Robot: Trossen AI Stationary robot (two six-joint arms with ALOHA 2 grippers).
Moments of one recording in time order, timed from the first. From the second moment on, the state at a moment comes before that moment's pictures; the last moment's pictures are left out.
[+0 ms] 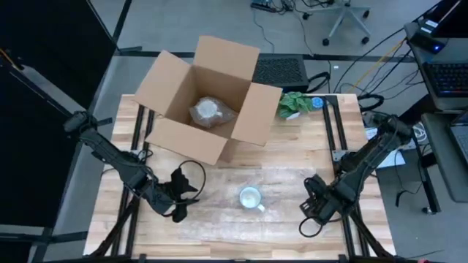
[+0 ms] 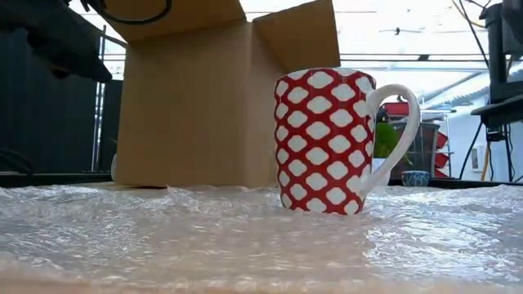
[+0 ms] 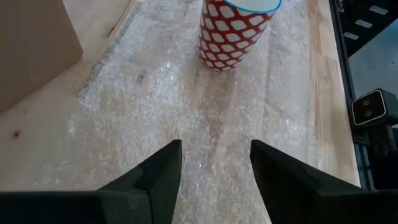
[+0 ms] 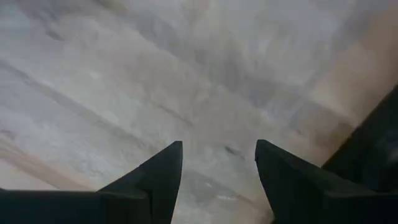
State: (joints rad) left arm -0.69 1.21 0.69 -0.30 -0.49 -0.80; right arm 0.81 1.36 0.91 -1.04 0.01 1.87
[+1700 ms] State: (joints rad) left arm -0.69 1.21 0.69 -0.30 -0.50 -0.78; right arm 0.89 1.38 0.81 -0.65 0.47 1.68
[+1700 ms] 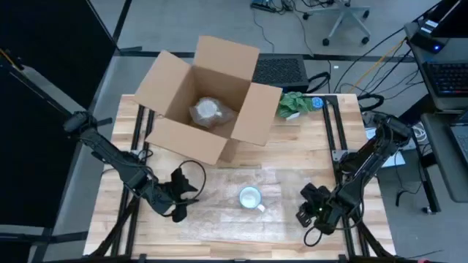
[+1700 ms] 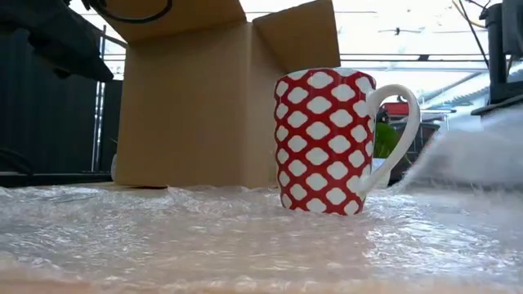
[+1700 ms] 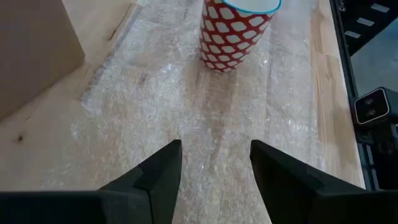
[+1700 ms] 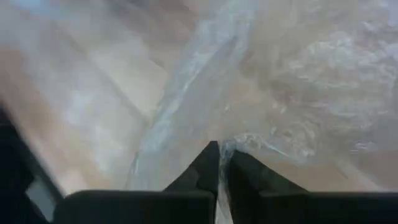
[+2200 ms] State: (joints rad) left arm -0.69 1.21 0.69 -0.30 -0.51 -0.78; right arm 0.66 1.38 0.91 -0.26 0.63 1.00
